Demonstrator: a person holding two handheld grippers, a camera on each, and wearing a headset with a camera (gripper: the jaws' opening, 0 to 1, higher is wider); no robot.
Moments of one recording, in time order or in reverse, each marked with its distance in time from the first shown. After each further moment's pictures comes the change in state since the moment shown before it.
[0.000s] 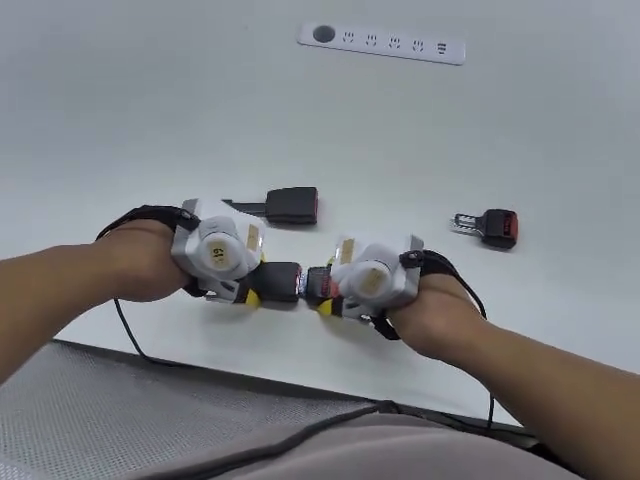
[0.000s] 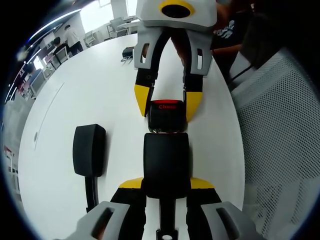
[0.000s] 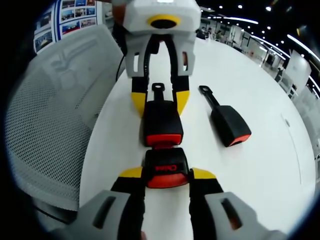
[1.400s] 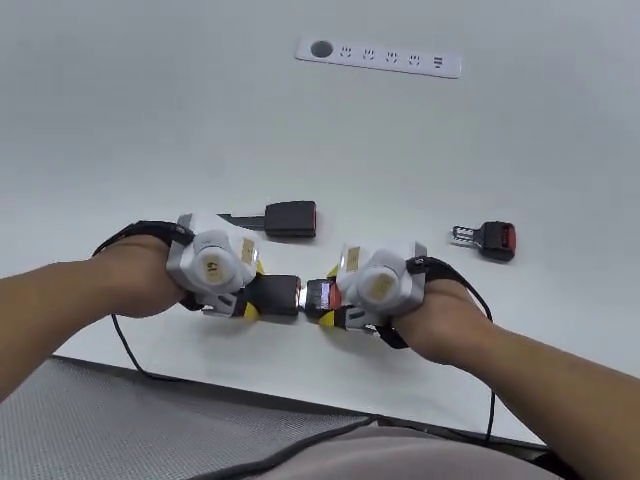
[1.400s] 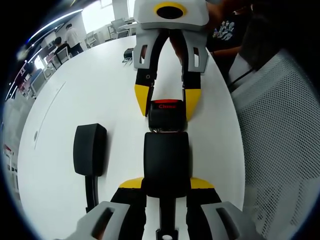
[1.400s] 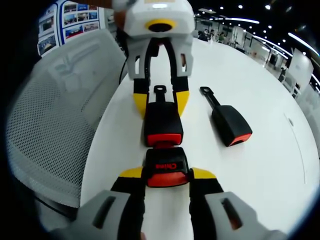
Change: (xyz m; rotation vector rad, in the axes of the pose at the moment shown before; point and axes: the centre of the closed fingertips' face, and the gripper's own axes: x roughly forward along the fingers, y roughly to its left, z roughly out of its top) left arm 0.002 0.002 -0.002 -0.008 -0.016 0.000; right arm -0.005 -0.001 0.000 0.010 -0.035 0.050
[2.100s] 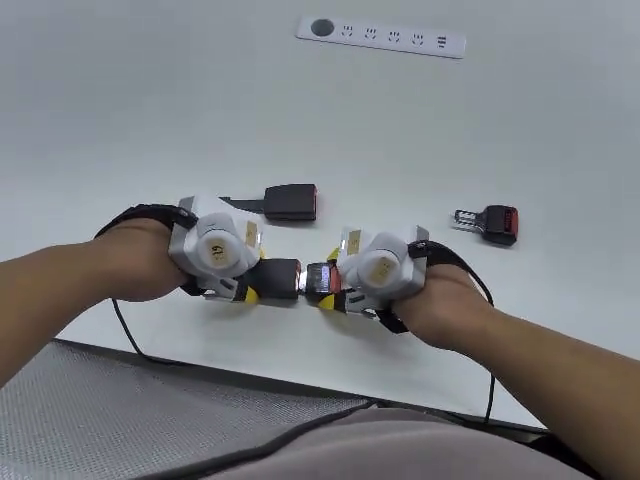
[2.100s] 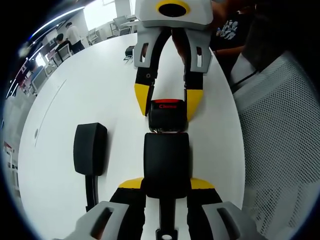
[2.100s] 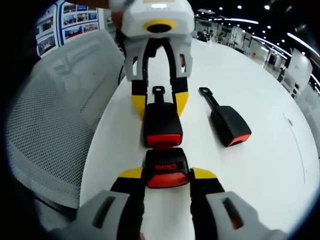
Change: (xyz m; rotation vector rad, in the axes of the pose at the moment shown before) left arm -0.001 0.000 0.000 -0.014 0.021 0.011; right arm 0.001 -0.001 0.001 0.003 -0.010 -0.007
